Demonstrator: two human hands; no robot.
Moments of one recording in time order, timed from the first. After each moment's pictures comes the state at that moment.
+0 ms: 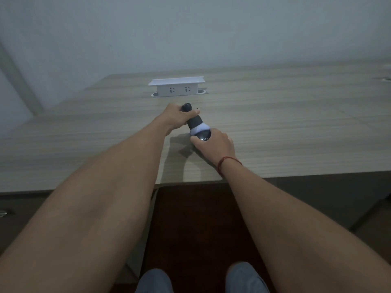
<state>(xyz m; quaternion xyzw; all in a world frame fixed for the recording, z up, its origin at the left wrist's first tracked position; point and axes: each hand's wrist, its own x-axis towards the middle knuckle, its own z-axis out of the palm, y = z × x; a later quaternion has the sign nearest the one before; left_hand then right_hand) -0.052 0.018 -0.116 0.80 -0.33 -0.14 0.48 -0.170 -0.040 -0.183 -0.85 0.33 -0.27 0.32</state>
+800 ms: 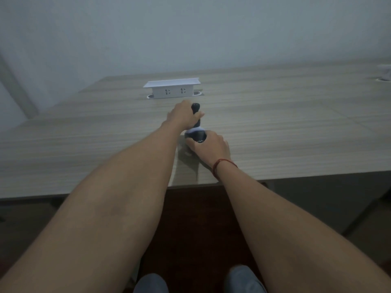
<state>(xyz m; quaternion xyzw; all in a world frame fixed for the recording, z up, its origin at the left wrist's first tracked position) -0.063 -0.017 -0.111 0.88 -0.37 0.01 0.28 -0.170 -0.043 -0.187 -0.85 0.32 -0.27 0.33</state>
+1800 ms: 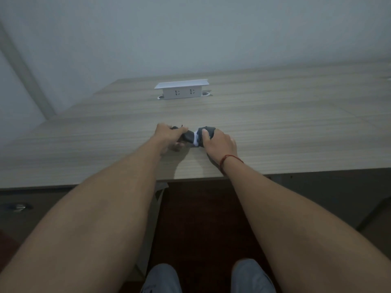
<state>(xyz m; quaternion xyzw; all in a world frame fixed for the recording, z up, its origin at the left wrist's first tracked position) -0.064 0.059 -0.147 0.79 -0.15 -0.18 0.57 -0.177 -0.038 -0.179 -0.86 0.35 -0.26 0.28</state>
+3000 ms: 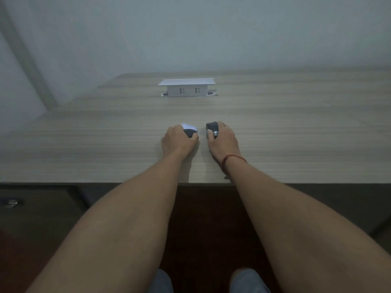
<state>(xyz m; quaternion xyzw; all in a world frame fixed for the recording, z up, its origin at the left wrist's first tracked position) -0.065 0.037 -0.181 0.92 -0.20 0.10 0.32 -0.147 -0.062 -0.193 -0.85 0.30 -0.31 0.30</state>
